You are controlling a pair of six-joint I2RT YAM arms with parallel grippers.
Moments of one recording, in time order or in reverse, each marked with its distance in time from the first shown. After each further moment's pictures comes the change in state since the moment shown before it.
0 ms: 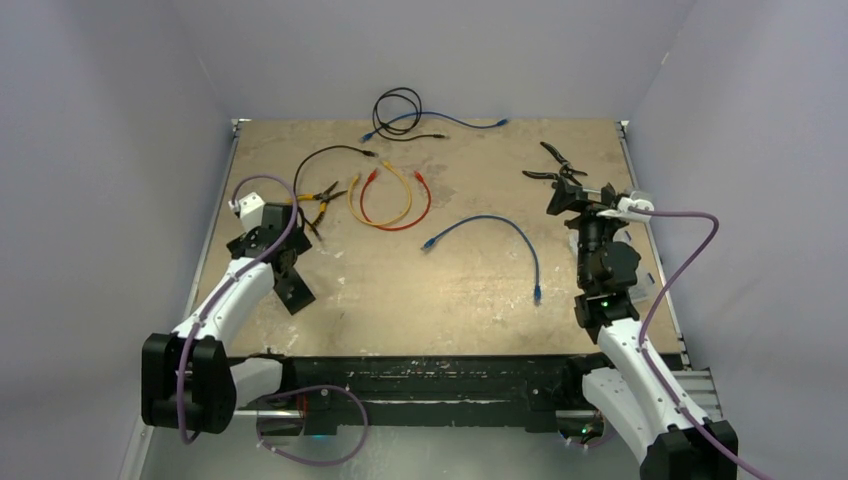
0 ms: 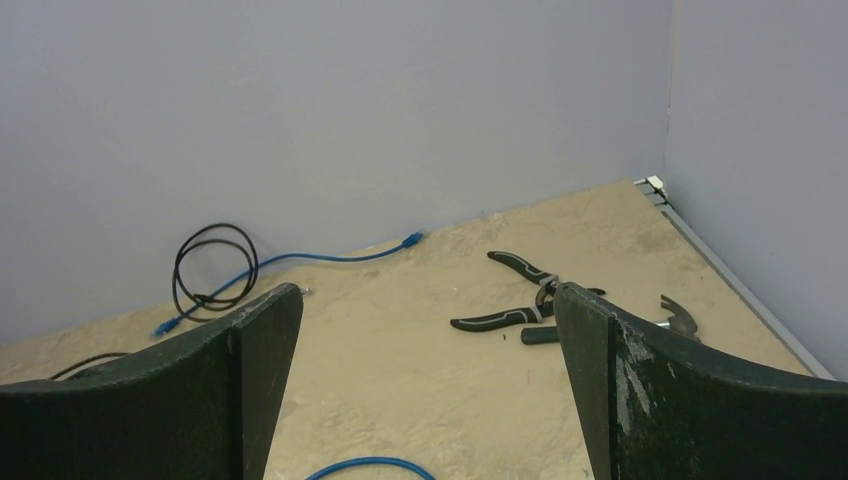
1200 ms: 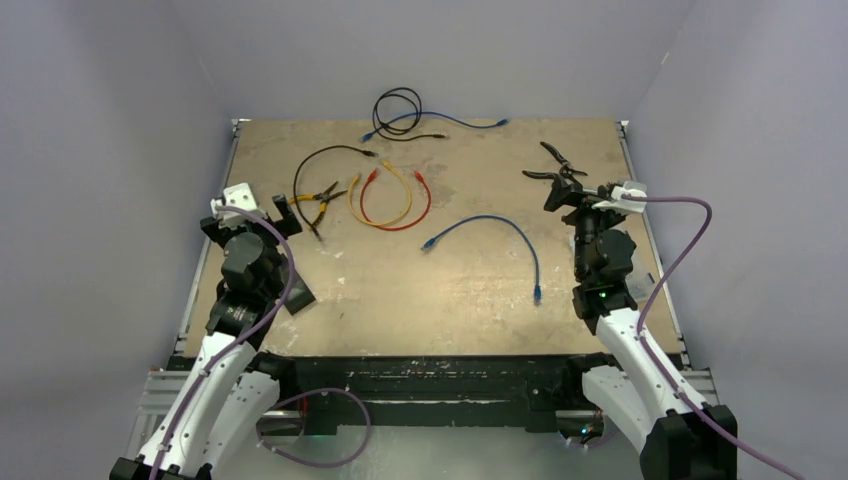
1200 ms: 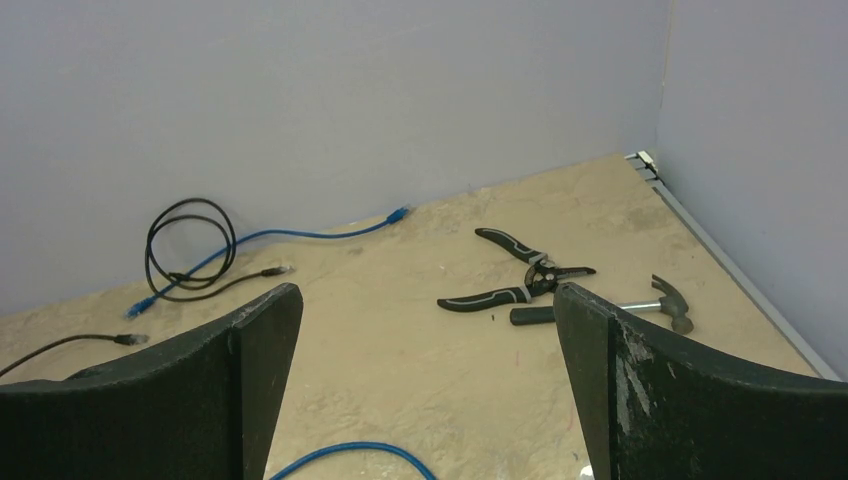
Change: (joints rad) left arm -0.133 -0.541 -0.133 0.488 -0.009 0.536; right arm 0.000 0.075 0.039 -0.039 0.010 -0.007
